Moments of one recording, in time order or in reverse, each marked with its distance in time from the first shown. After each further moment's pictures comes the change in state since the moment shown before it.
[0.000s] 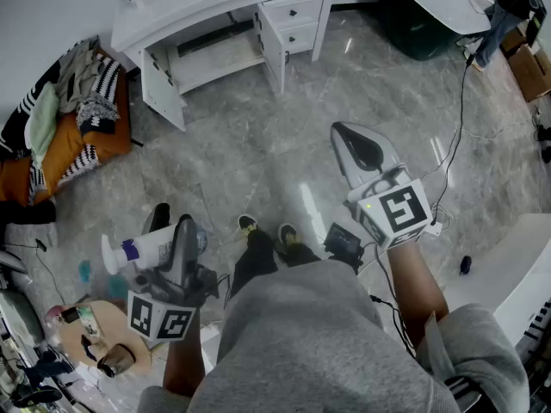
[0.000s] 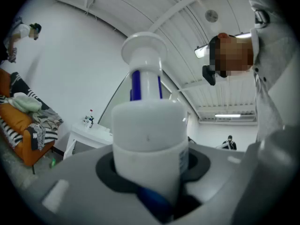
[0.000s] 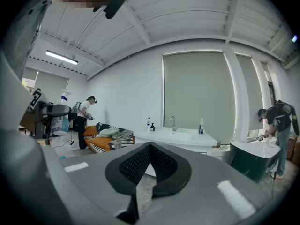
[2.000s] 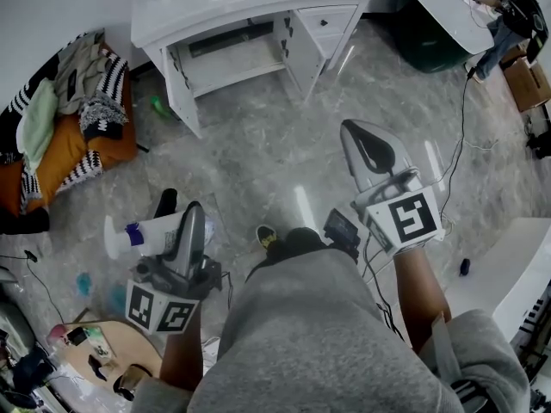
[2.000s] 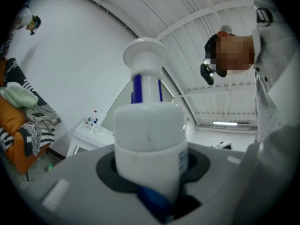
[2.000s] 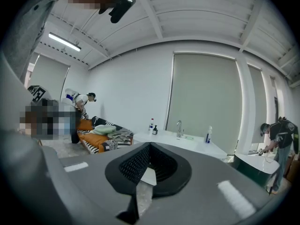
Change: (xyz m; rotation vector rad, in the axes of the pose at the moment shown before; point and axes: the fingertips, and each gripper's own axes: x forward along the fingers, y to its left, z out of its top) left arm 0.021 0.174 0.049 -0.056 -0.024 -0.062; right arm 0.148 0.093 0.050 -0.107 0.014 -0.044
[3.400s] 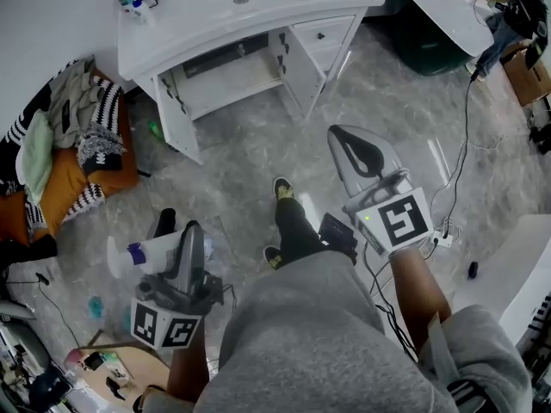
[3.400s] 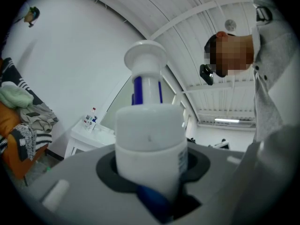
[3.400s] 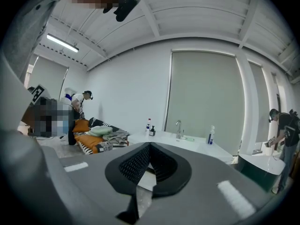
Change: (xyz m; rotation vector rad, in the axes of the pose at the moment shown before) left arm 0.072 0.042 -0.003 0.011 0.037 0.008; right arm 0.082 -0.041 -0.005 0.020 -0.019 0.006
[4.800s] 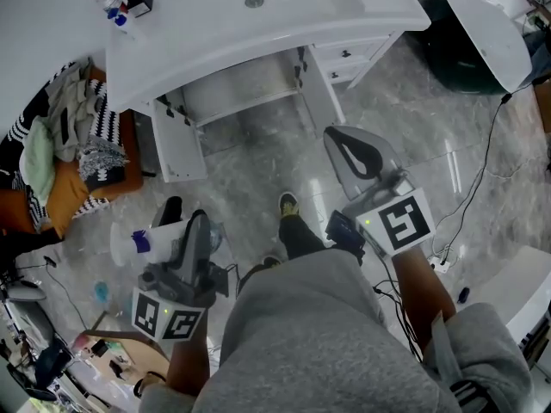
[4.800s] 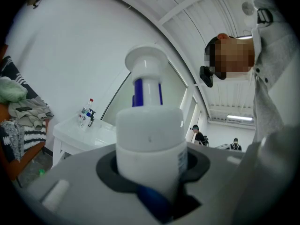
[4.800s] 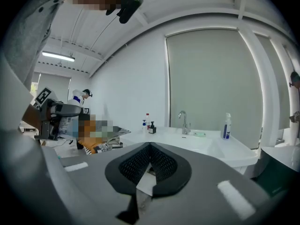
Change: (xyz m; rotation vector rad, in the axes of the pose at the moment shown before) left arm 0.215 0.063 -0.007 -0.022 0.068 0.094; right arm 0.178 -0.127 -0.022 0.067 0.040 0.181
